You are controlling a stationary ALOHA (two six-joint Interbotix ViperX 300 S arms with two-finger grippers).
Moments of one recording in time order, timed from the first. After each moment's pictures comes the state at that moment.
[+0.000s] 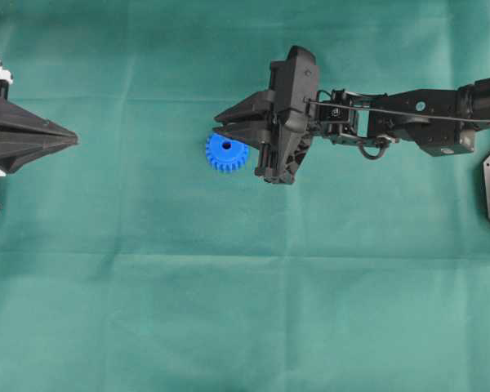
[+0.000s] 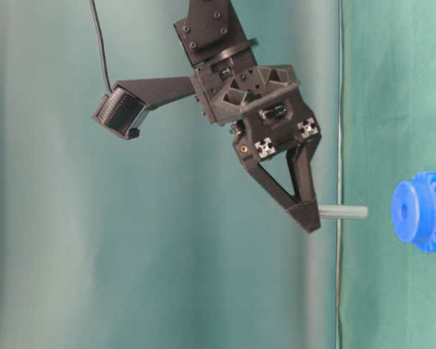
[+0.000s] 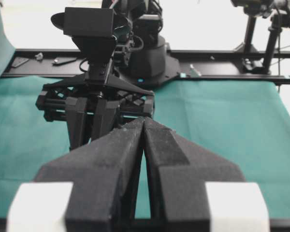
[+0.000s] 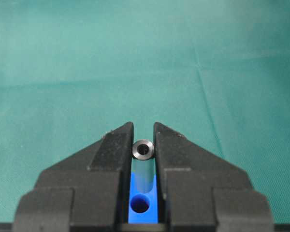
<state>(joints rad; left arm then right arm) 0.00 -0.97 1.17 0.01 -0.23 -0.01 -0.12 0.12 0.66 0.03 -0.41 -0.02</state>
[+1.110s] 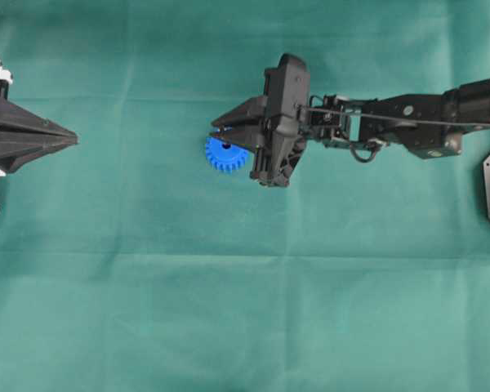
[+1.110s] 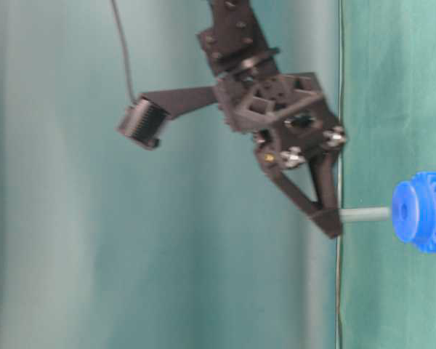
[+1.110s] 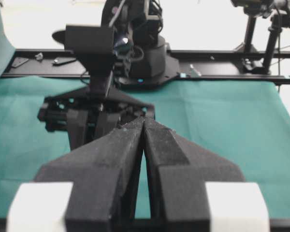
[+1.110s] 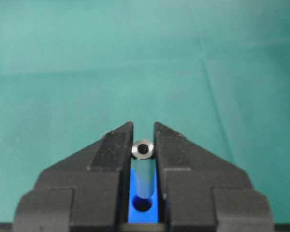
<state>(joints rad) 0.00 -0.97 1.17 0.01 -0.23 -0.01 -0.12 0.16 0.65 0.04 -0.43 -0.02</state>
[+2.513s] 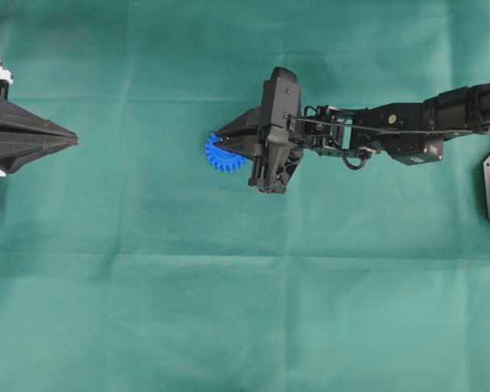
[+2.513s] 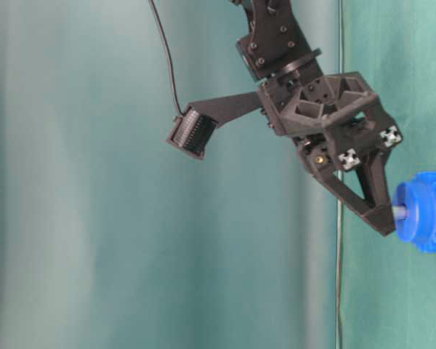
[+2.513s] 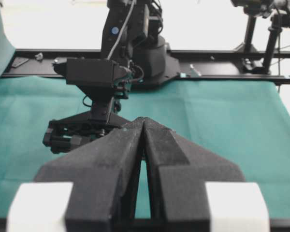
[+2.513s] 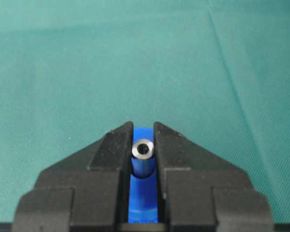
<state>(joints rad) 0.00 -0.97 1.17 0.01 -0.23 -0.01 -0.12 0.27 0.65 0.05 -0.47 -0.02</state>
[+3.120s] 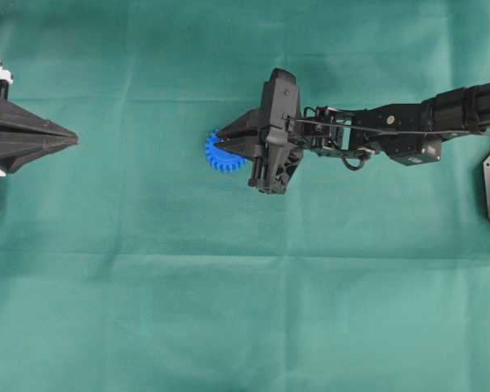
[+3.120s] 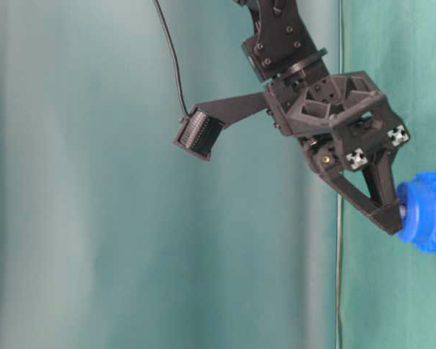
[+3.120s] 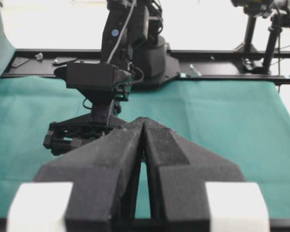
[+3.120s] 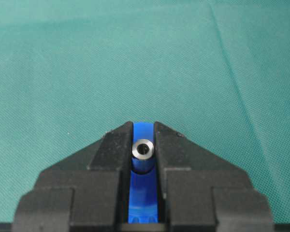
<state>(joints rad) 0.00 -0.97 1.17 0.01 -0.23 -0.01 -0.12 0.28 0.65 0.05 -0.47 -0.01</state>
